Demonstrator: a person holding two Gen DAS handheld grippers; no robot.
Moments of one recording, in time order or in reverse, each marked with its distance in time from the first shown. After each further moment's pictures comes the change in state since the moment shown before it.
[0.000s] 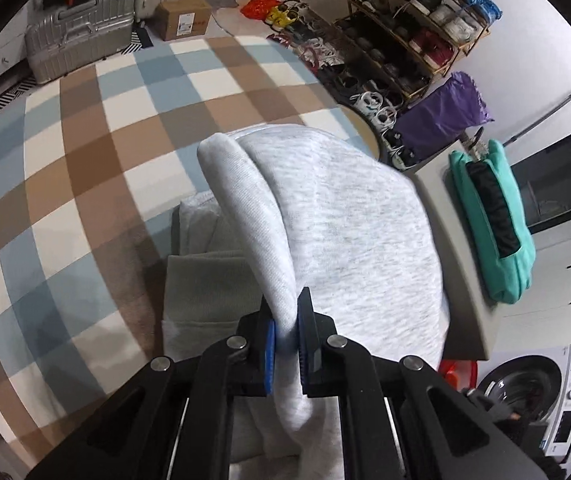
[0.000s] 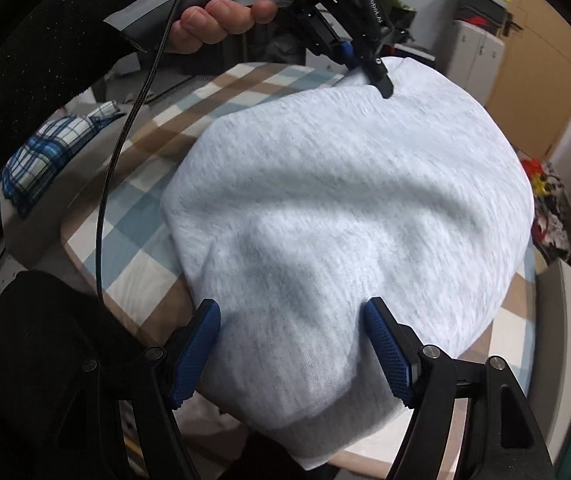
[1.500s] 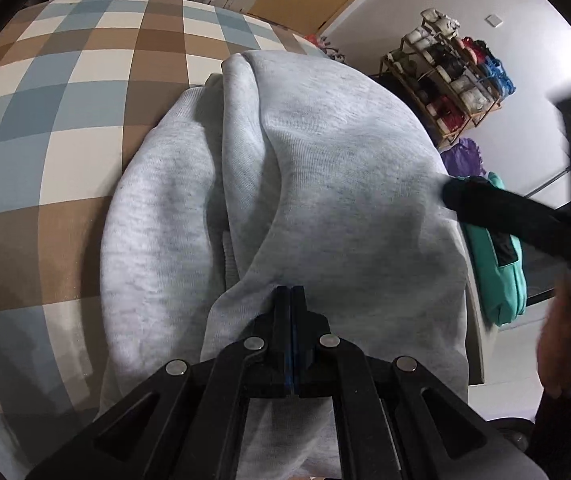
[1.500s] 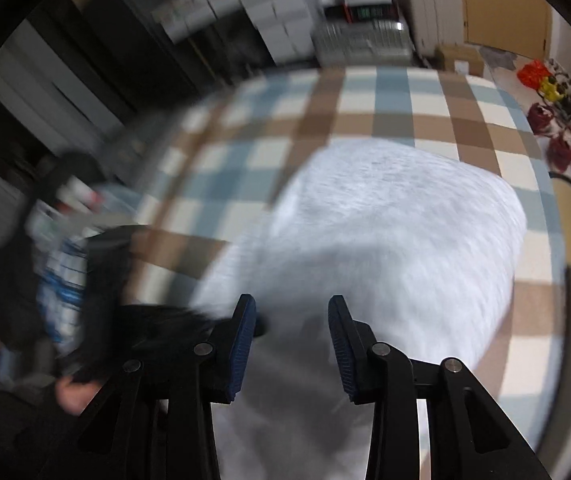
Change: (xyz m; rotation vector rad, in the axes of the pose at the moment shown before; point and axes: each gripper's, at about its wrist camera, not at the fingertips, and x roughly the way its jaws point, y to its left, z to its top) left arm 0.071 0.022 -0.127 -0.253 -0.247 -0.124; right arm 0.051 -0.105 0.124 0.319 0.152 0.158
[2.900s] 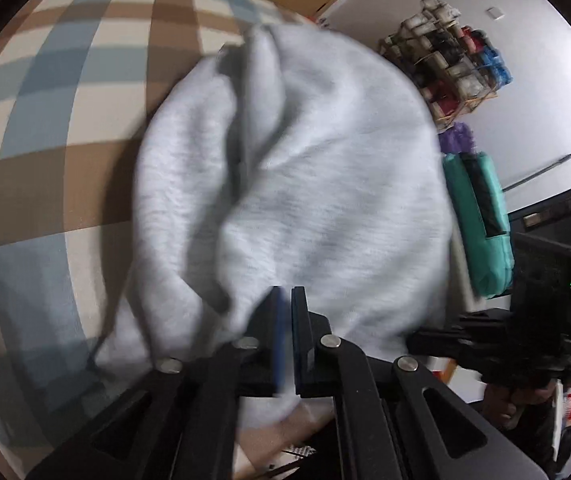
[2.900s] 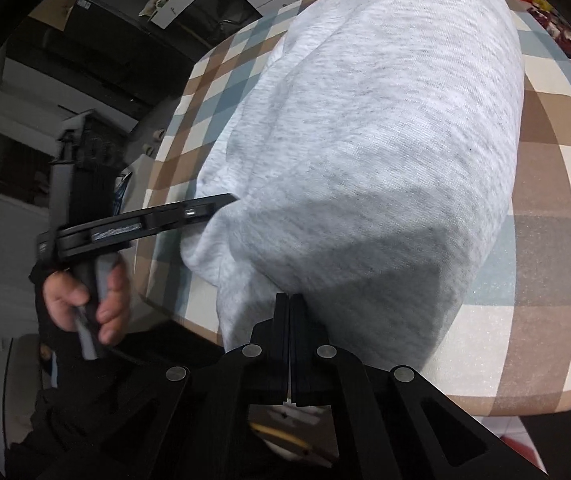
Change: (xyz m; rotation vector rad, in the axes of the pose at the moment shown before) left arm -0.017 0.008 -0.018 -0.016 0.062 -0.087; right arm -0.002 -0.050 -0.171 0.184 0.066 0.238
